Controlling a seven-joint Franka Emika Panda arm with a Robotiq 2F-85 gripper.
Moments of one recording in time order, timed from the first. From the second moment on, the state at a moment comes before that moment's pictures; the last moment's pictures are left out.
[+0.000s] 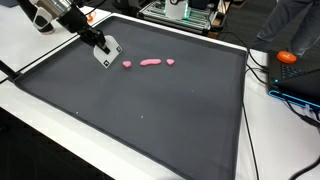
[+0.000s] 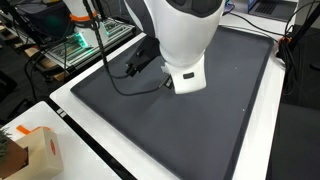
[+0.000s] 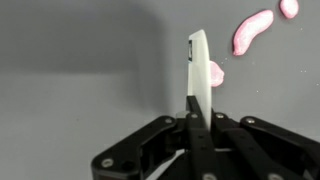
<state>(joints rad) -0.27 0.64 0.04 -1.58 0.30 1.87 -0.40</state>
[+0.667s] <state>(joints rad) -0.26 0.60 0.04 -1.64 0.29 1.91 -0.42</state>
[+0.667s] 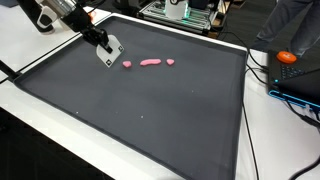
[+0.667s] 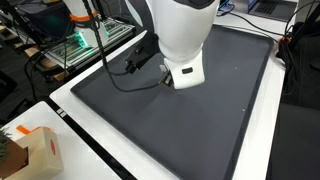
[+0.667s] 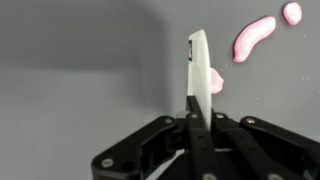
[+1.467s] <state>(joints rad) -0.18 0.55 0.04 -1.69 0.18 1.94 -0.38</state>
